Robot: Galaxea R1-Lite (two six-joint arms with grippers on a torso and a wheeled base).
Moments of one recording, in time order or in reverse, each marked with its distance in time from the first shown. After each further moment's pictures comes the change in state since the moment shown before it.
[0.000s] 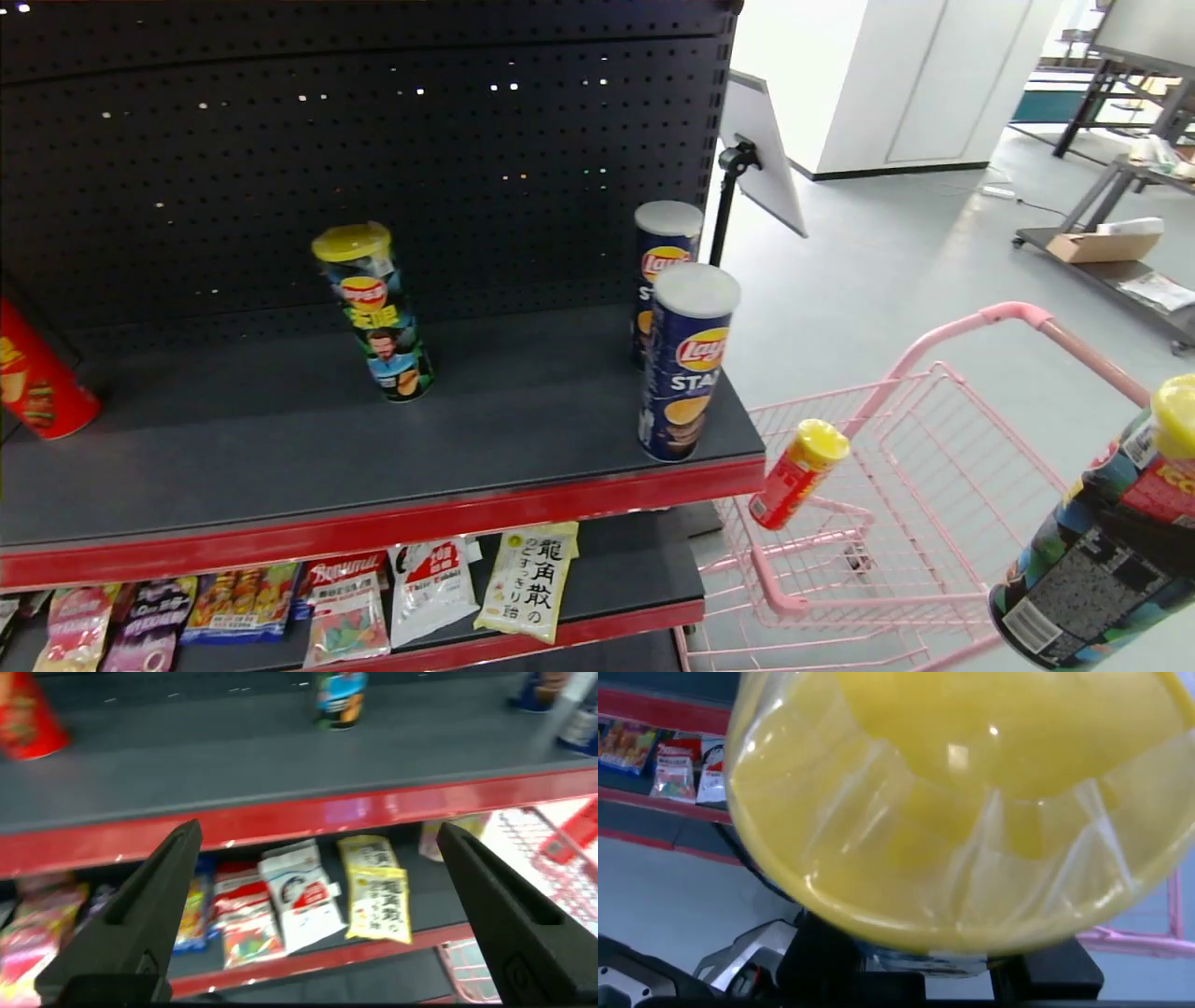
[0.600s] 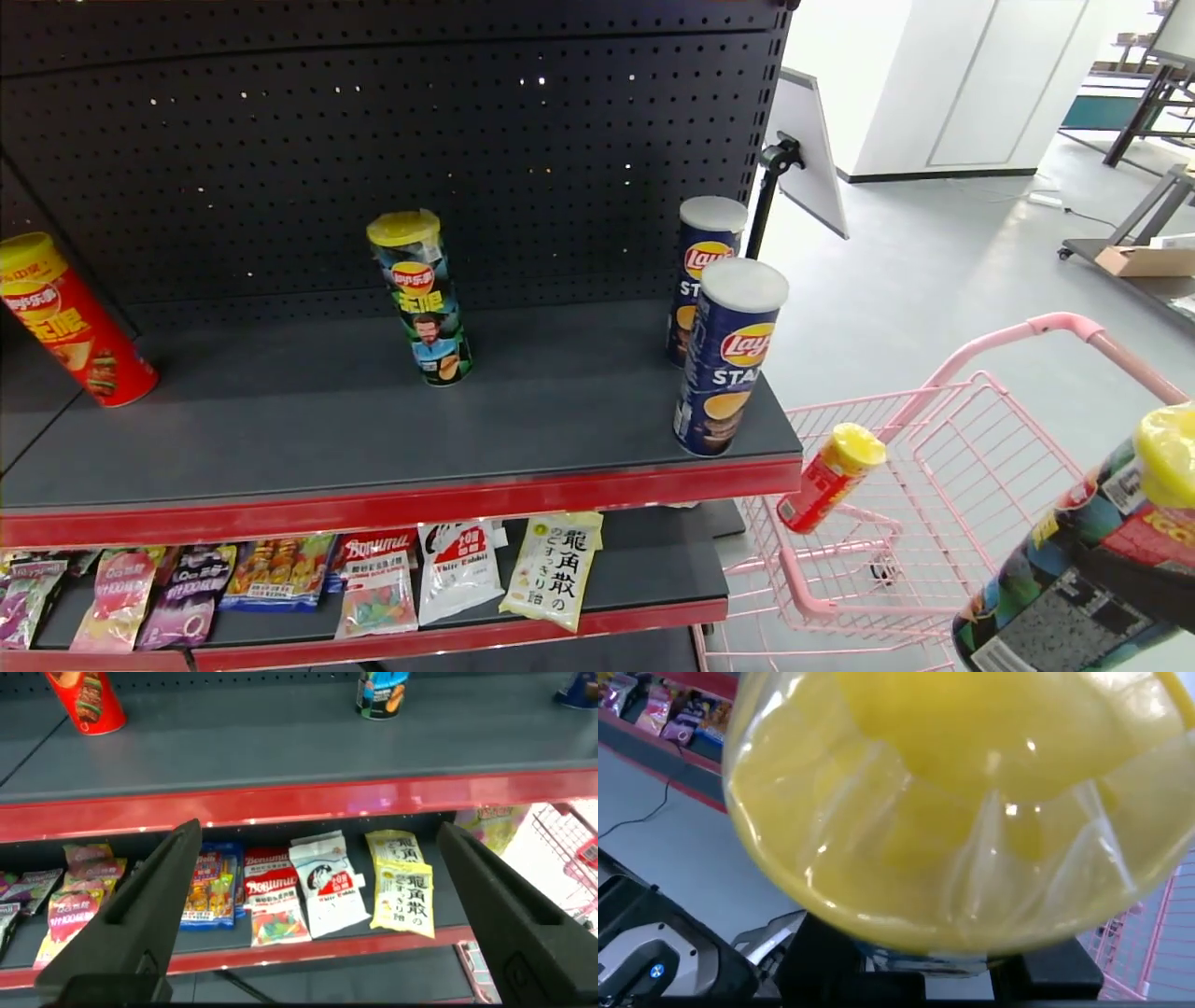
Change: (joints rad) left arm 0.001 0.000 0.000 0.000 0.000 0.002; right arm 0.007 -0.021 0.058 -0.034 0.190 -0.029
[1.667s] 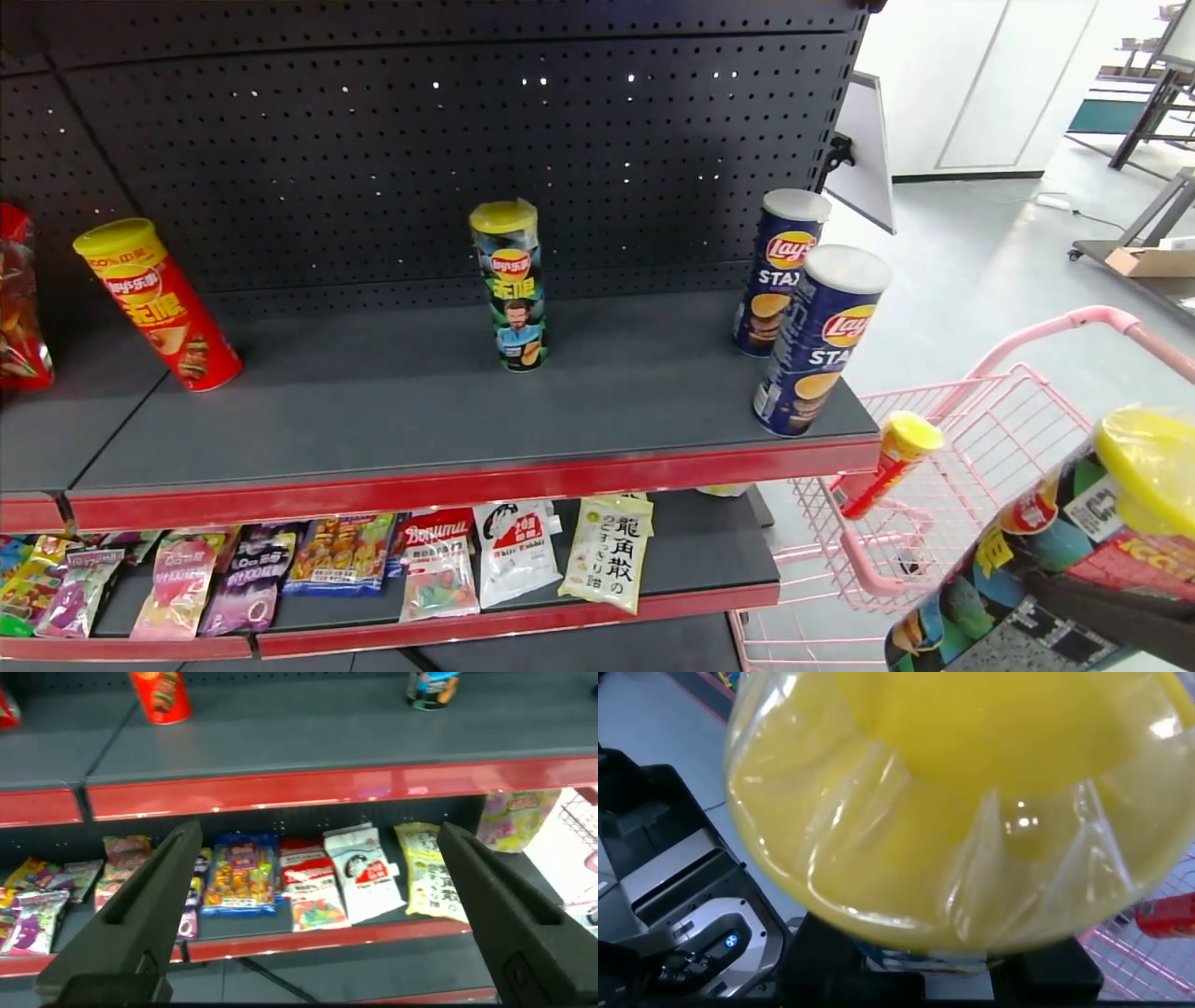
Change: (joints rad) left arm -0.001 0.000 0.000 0.000 0.000 0.005; right arm 0.171 0.064 -0.009 -0.082 0.115 0.032
